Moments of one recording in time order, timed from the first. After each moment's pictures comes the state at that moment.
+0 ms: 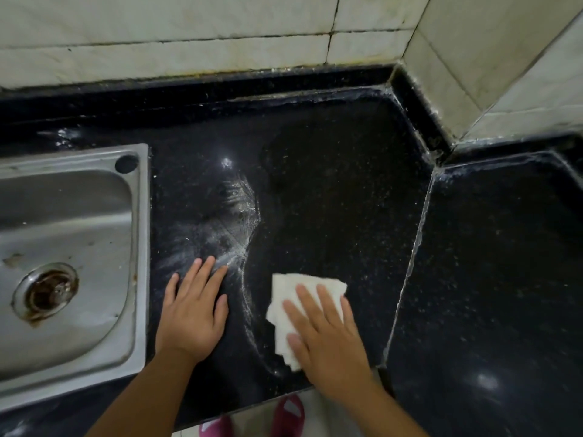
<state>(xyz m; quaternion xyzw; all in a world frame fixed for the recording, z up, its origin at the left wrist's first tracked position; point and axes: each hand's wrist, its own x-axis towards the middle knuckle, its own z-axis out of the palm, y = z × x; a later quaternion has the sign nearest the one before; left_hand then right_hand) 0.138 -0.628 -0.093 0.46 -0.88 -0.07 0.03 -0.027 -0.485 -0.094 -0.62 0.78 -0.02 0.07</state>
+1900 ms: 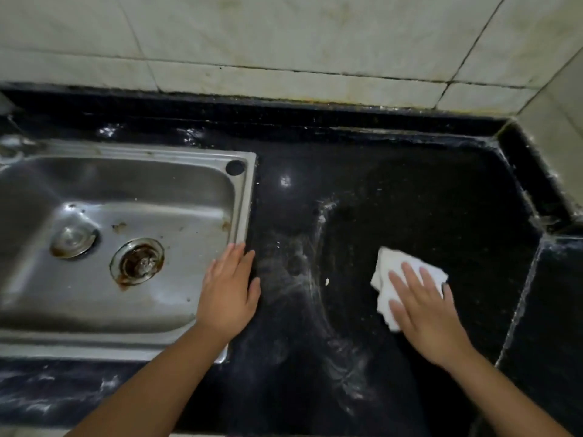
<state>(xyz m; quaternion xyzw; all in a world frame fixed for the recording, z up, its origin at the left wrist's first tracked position) 0.185 -0.671 -0.081 0.55 -0.81 -0.16 0.11 -0.098 -0.564 -0.075 -0.64 0.76 0.03 0.07</state>
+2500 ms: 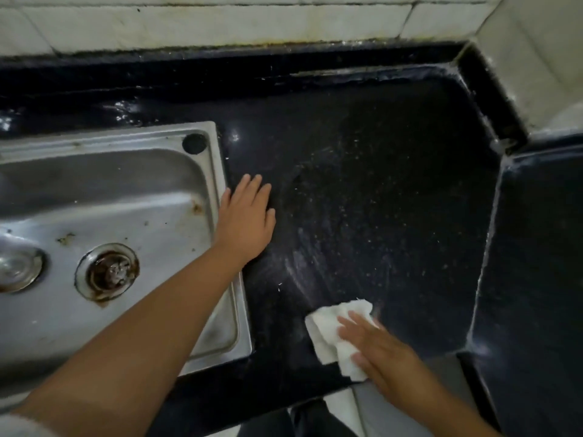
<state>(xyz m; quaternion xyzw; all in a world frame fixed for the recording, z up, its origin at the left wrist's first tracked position) 0.147 -0.758 -0.068 0.43 -0.88 -0.18 0.03 0.027 -0.498 -0.068 -0.69 0.68 -0.14 0.21</state>
